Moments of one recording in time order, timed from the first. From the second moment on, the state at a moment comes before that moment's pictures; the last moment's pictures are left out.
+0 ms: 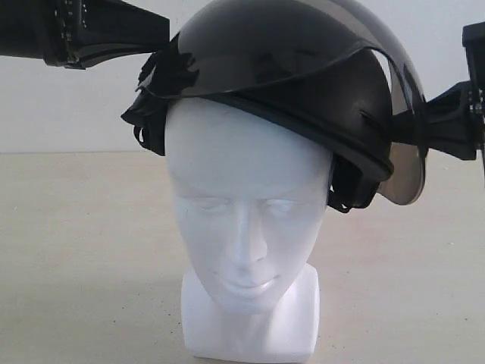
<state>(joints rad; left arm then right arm) 0.04 1.54 -1.27 1.71 -1.22 -2.08 -0.17 1.37 -0.90 1.37 1.16 -0.63</state>
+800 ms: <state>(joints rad) 0.06 1.59 -1.17 1.62 -1.17 -2.05 -0.17 1.33 -0.90 1.55 1.20 -0.65</state>
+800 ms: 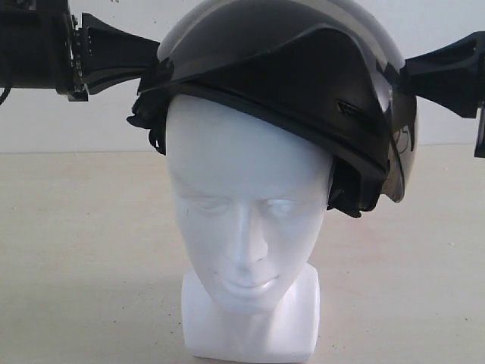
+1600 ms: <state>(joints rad) 0.07 1.59 -1.03 1.56 -1.11 -1.96 -0.08 1.31 -0.90 1.73 1.19 -0.69</state>
